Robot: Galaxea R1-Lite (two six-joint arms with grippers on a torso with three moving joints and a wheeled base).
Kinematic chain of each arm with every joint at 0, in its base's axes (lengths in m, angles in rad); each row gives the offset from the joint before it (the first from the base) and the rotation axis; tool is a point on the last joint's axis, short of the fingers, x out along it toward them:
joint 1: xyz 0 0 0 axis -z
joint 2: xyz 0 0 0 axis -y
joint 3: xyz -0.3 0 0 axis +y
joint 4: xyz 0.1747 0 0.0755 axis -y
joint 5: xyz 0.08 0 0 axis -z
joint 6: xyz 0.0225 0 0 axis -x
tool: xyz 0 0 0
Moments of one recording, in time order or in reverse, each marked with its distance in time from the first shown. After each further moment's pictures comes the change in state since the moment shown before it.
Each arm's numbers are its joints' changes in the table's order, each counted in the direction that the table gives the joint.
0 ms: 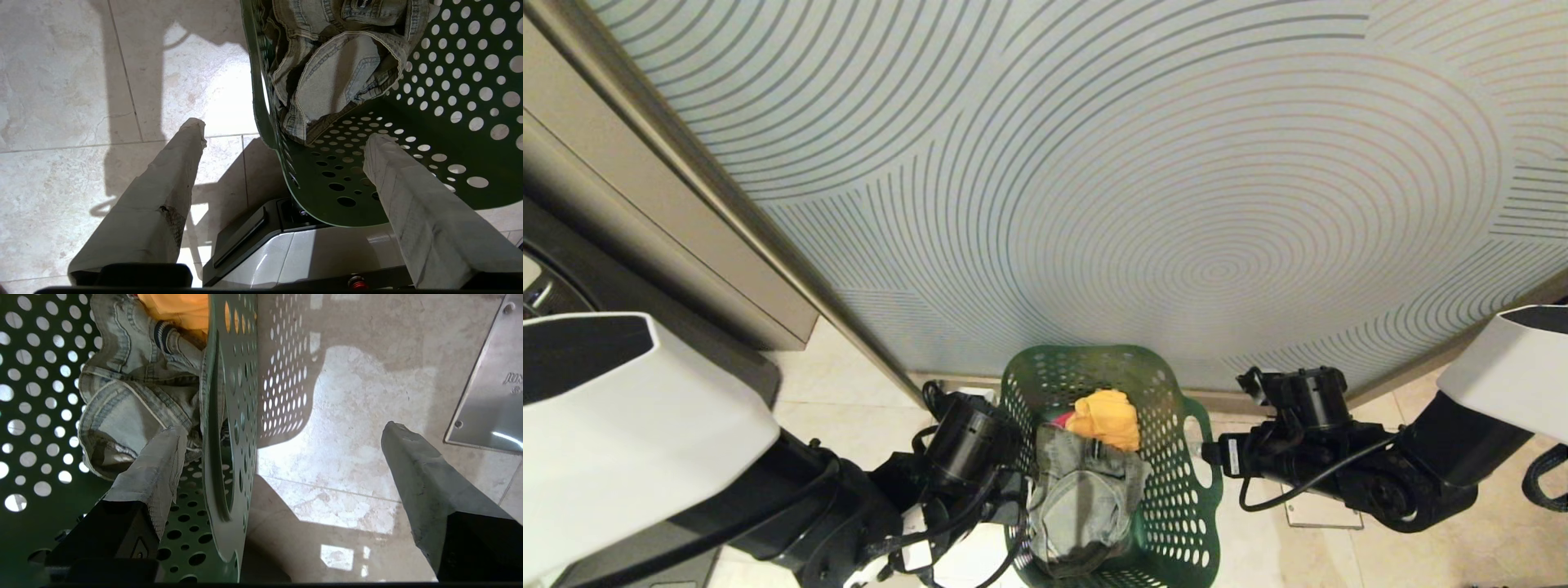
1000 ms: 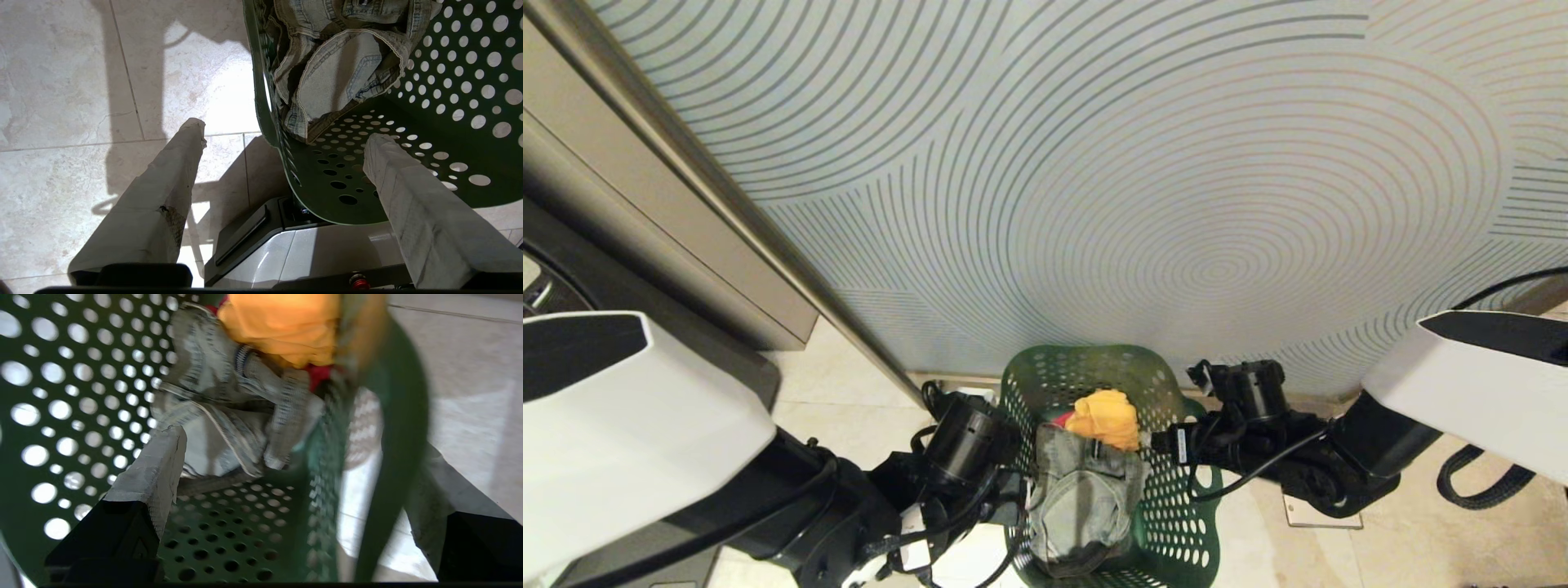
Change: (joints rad) left arm 0.000 0.004 0.000 -0.011 0.000 -0.002; right arm -0.105 -0.113 -0.170 0.004 -0.063 -0.057
